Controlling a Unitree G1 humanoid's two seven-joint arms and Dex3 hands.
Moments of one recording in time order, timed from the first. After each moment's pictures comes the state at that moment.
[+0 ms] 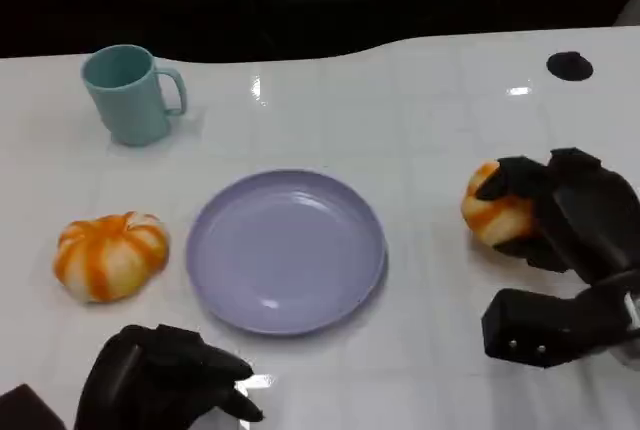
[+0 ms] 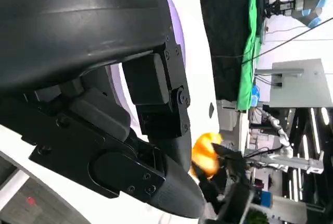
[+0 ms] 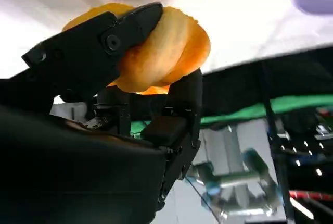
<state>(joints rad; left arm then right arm) 0.08 -0.01 0.08 0.44 -0.31 -0.49 -0.58 -0.53 -0.34 0.42 0.84 -0.72 -0.44 -0.68</state>
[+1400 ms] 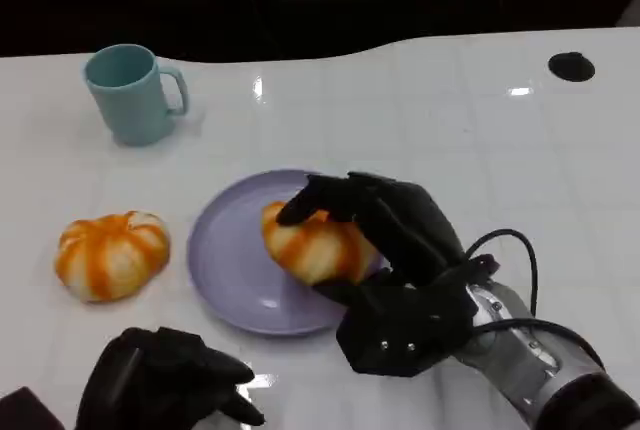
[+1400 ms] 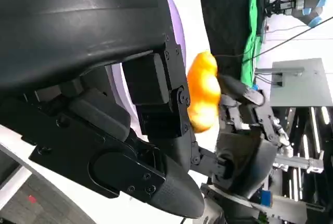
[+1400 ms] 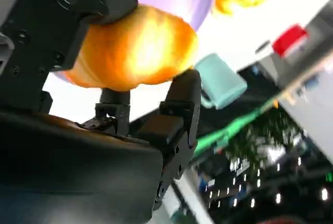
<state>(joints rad) 0.09 -0.01 0.08 0.42 -0.31 -0.48 -0.58 -0.55 0.01 0.43 0.71 -0.59 -0.46 -0.25</state>
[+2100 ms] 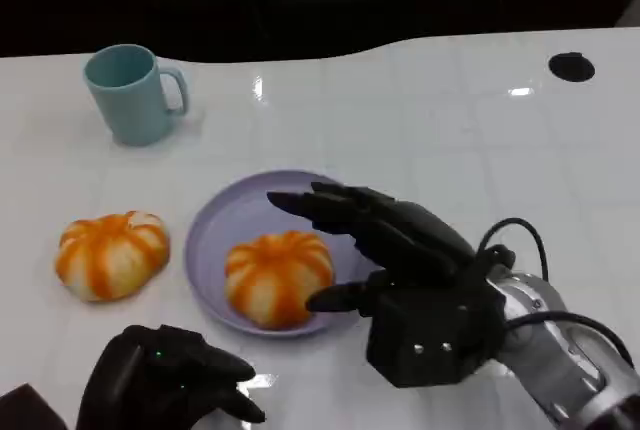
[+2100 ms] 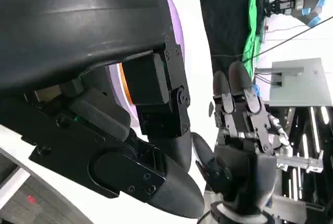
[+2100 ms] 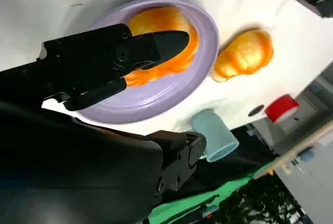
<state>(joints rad) 0.08 -0.01 0.08 0.43 -0.31 -0.48 -0.58 -0.42 -0.10 0.42 0.35 -0.48 -0.31 0.16</state>
